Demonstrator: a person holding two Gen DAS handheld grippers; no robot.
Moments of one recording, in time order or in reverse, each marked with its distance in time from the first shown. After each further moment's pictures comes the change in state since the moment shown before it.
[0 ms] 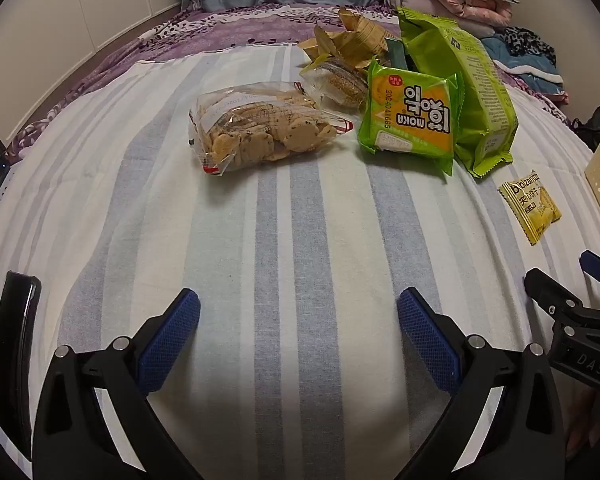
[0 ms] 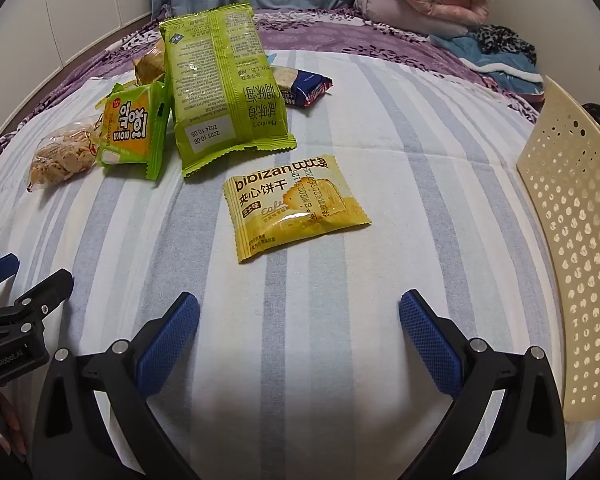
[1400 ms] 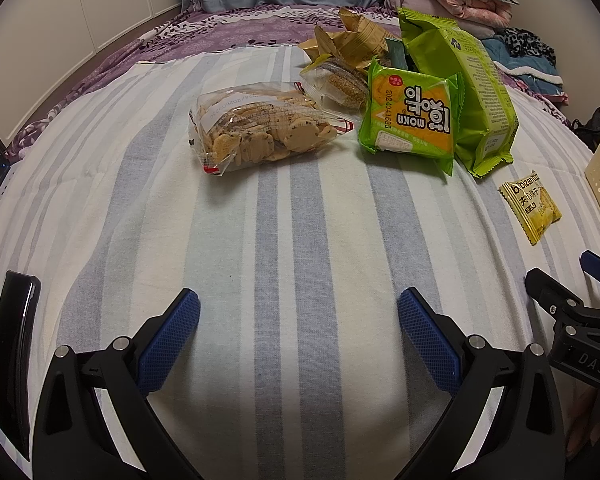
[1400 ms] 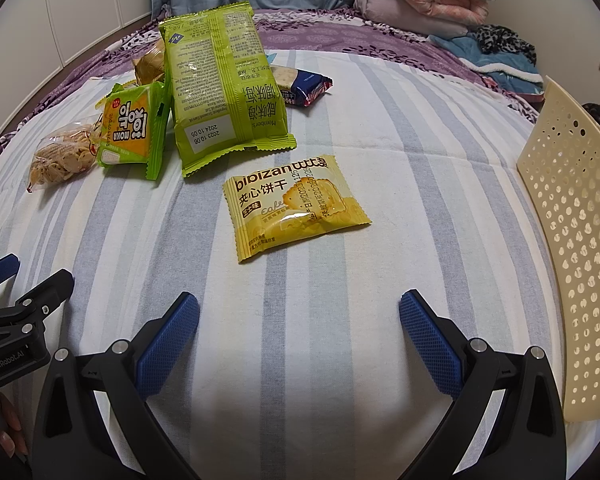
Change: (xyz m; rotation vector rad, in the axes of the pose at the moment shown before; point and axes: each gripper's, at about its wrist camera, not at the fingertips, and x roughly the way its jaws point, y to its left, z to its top) left arm 0.000 0.001 -0.001 -0.001 -0.007 -0.002; right arm 0.000 0.000 0.000 0.000 -0.003 0.000
